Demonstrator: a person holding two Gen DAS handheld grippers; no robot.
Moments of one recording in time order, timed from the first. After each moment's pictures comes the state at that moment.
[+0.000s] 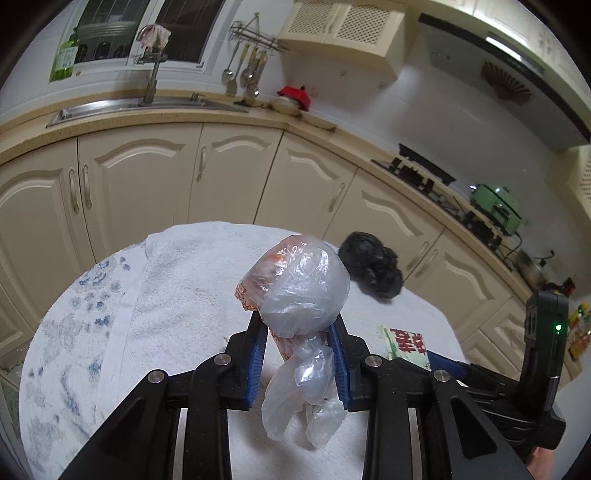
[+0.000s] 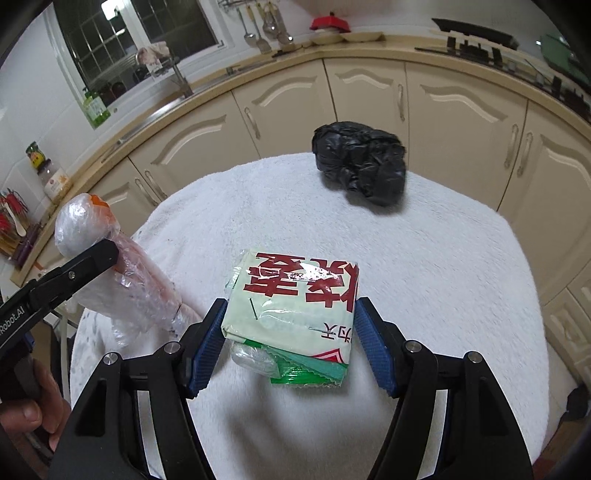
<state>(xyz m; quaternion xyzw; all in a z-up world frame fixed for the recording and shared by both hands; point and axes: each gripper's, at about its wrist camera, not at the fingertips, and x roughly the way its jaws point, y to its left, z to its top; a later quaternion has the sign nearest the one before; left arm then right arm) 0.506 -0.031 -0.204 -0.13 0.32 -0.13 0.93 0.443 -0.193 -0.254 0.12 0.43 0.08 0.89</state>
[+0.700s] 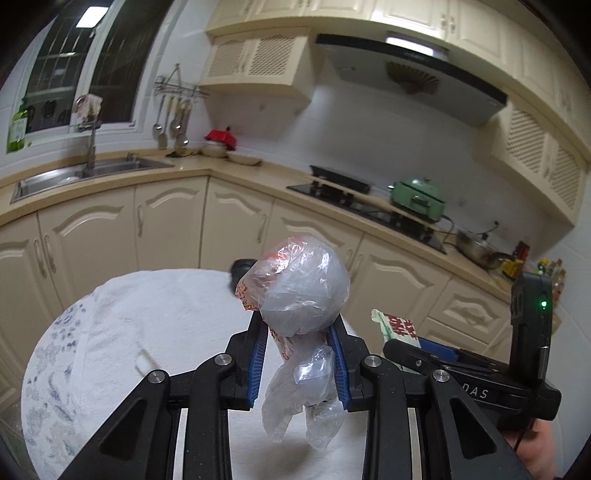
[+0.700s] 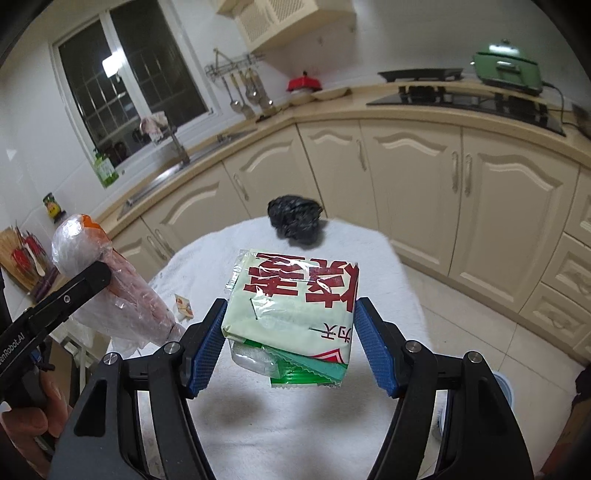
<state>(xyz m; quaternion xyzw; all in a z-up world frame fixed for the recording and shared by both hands) 0.382 -0.119 -0.143 -0.07 0.24 -0.23 0.94 0.320 -0.289 -0.178 0.17 0.32 0.05 0.93</state>
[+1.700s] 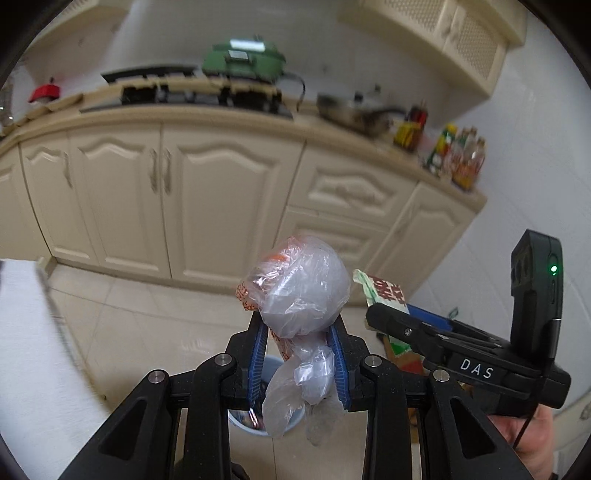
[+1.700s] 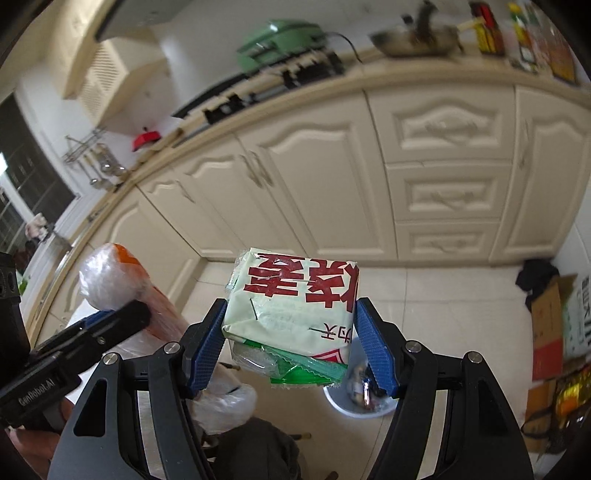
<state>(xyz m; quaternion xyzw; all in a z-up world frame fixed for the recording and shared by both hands) 0.478 -0.497 -0.213 0.05 0.39 -0.44 0.81 0.187 -0.565 -0.258 0.30 0.33 -0.19 0.87</state>
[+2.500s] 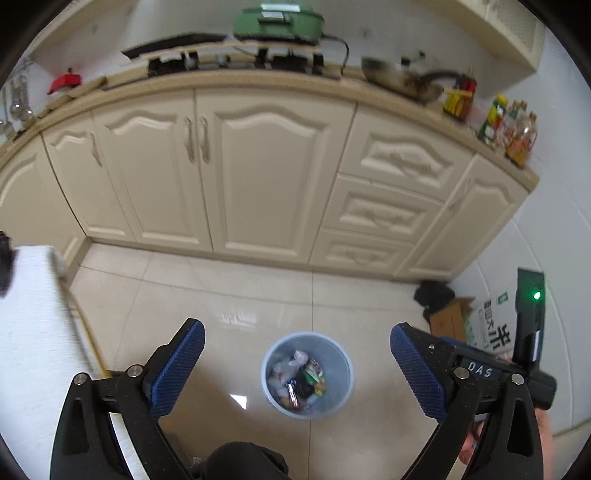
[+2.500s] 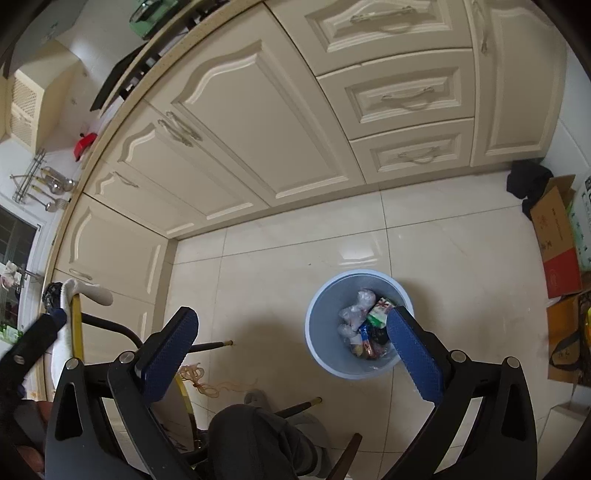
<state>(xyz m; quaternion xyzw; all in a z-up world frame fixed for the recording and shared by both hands) 0.507 -0.528 -0.235 0.10 0.41 -0.37 0.83 0.186 -0.607 -0.349 0.40 0.39 -0.22 0.80</state>
